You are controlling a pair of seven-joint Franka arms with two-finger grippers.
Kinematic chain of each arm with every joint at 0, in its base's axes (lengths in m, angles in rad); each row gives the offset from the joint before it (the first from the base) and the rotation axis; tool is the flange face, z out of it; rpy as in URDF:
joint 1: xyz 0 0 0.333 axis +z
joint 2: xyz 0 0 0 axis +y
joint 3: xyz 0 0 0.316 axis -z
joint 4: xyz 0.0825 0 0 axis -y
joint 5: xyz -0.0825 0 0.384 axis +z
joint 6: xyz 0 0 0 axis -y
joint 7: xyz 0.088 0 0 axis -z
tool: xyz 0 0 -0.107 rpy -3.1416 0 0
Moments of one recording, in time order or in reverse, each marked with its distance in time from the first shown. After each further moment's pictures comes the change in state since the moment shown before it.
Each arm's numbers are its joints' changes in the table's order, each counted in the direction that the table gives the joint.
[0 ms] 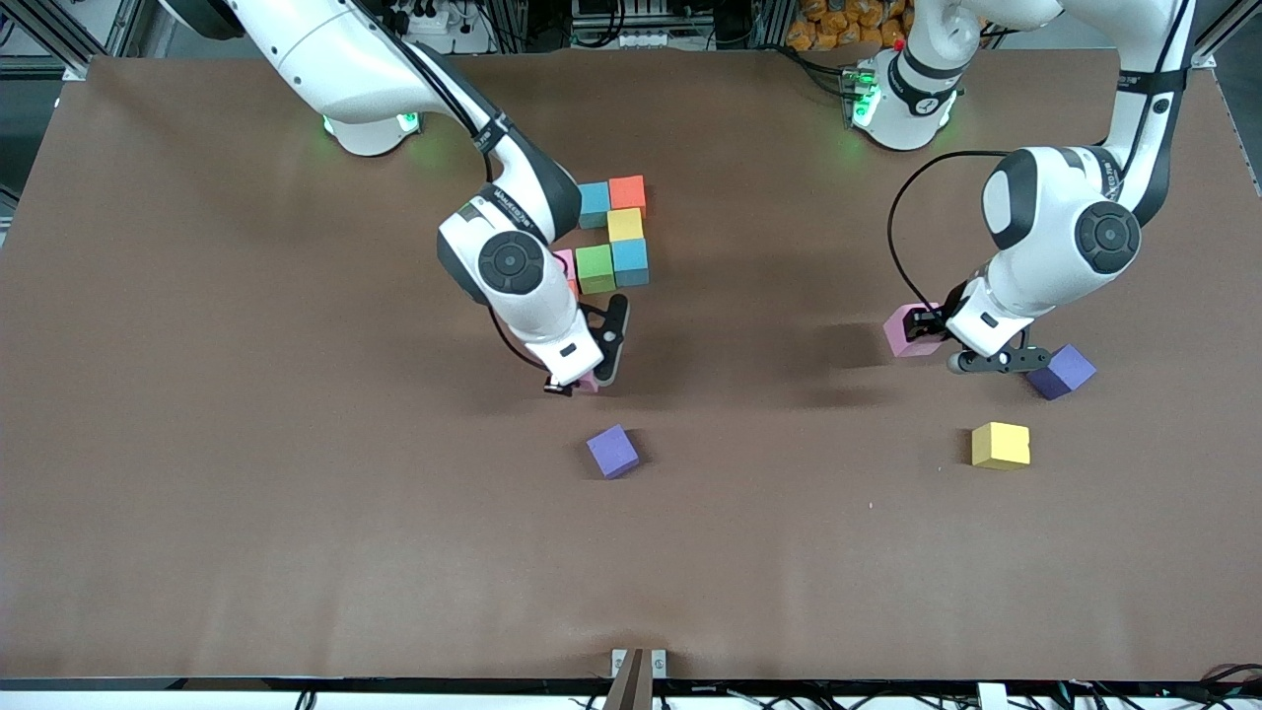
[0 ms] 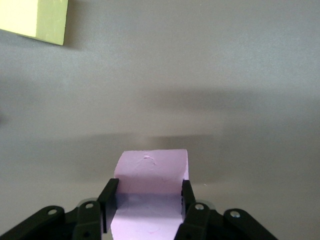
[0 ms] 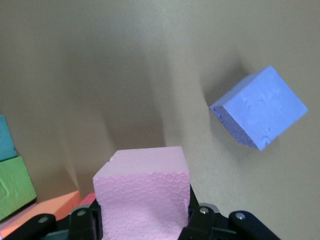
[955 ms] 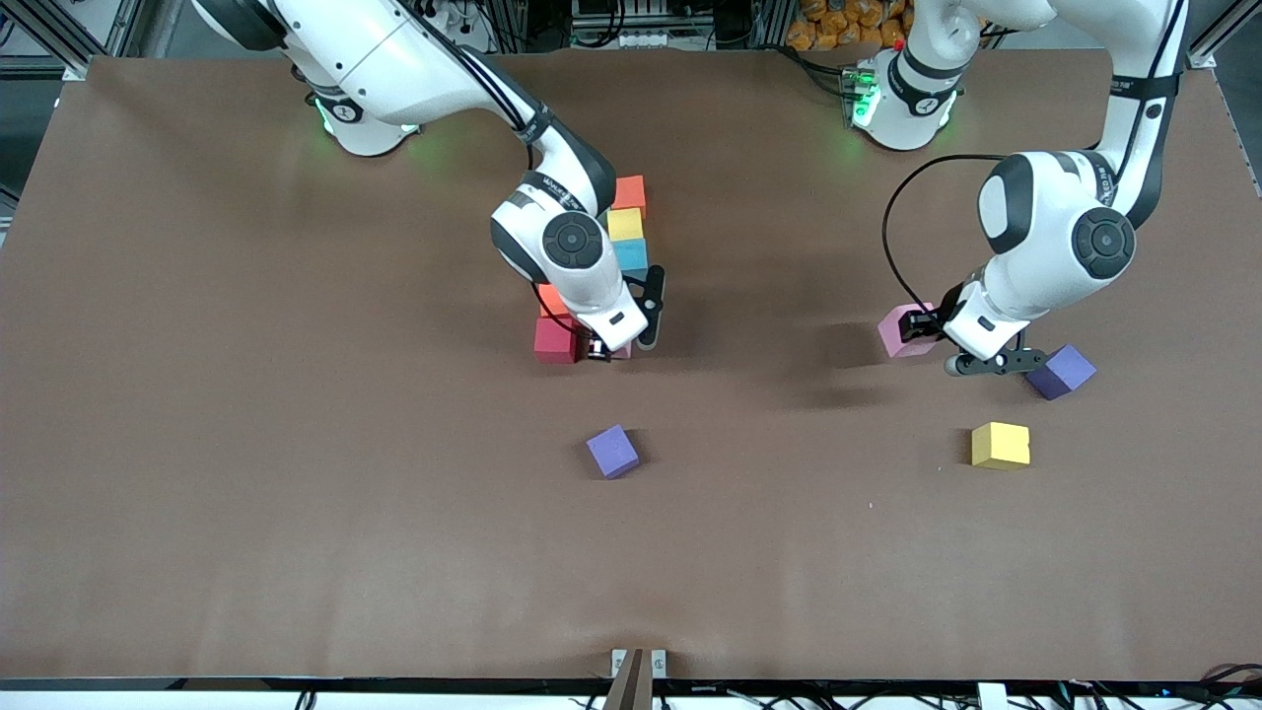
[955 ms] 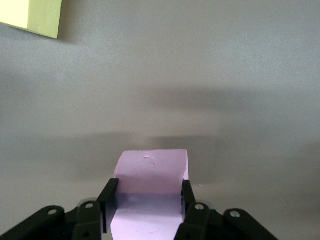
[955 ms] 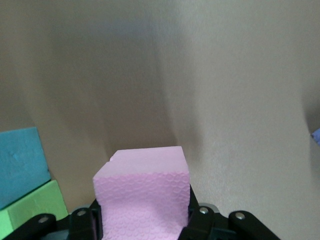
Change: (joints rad) left arm -0.001 0.012 0.000 0.002 -0.025 0.000 0.000; right arm 0.102 0.046 0.013 -0.072 -0.018 0.050 0.060
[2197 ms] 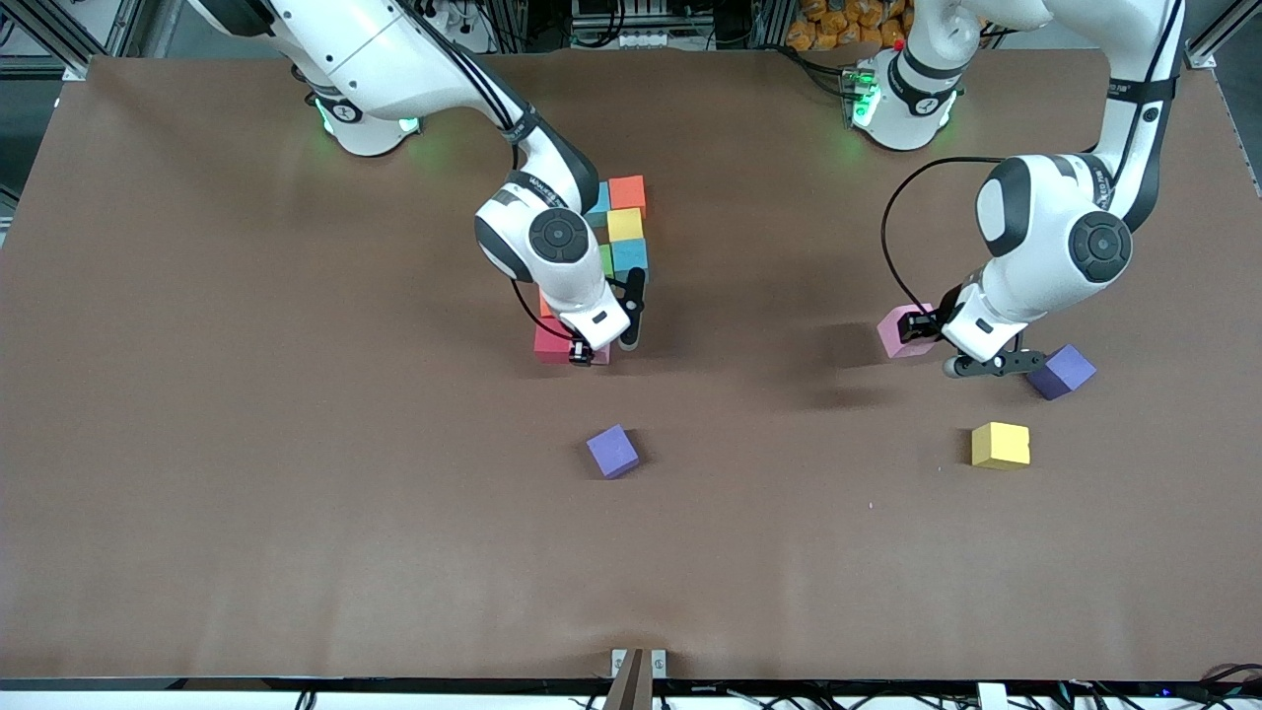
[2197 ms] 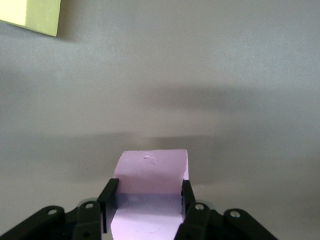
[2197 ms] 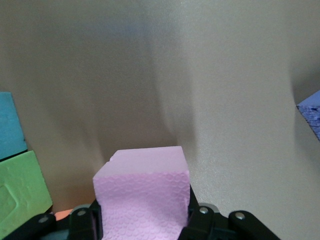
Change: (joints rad) left arm 0.000 0.012 0.000 0.003 -0.005 0.000 0.000; right arm 0.004 -0.042 0.037 -0.079 -0.057 0.055 -0.006
